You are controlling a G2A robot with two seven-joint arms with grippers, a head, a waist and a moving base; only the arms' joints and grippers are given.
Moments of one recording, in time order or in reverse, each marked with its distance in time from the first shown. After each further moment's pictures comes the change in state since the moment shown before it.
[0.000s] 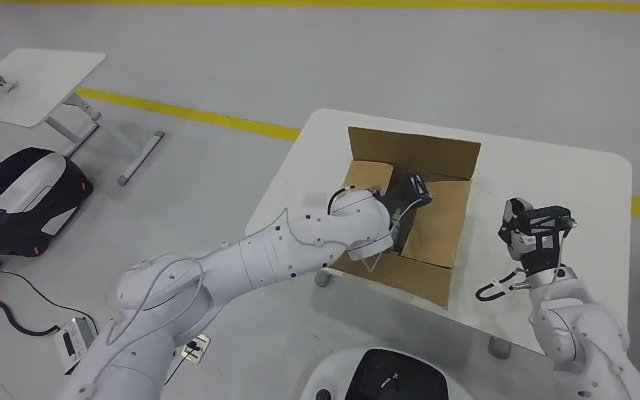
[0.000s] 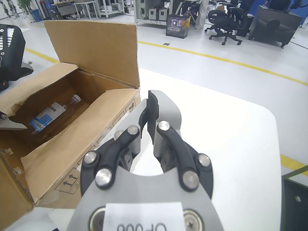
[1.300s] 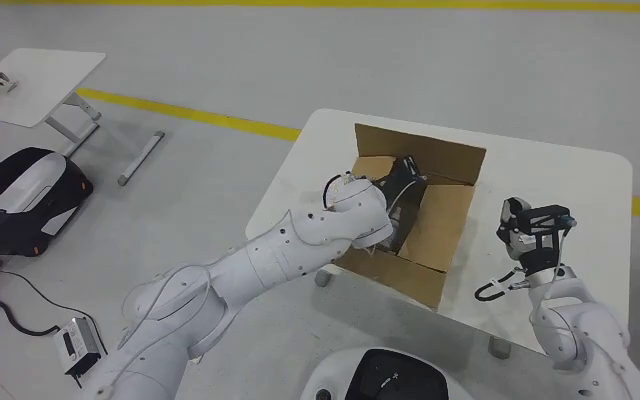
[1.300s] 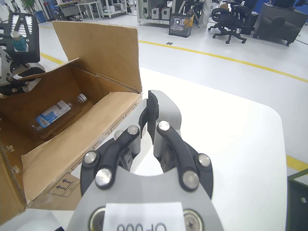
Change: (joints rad) left arm 0.097 -0.067 -0.230 0.072 0.206 -0.061 -0.012; right arm 0.004 -0.003 0.005 0.006 0.012 -0.021 0.000
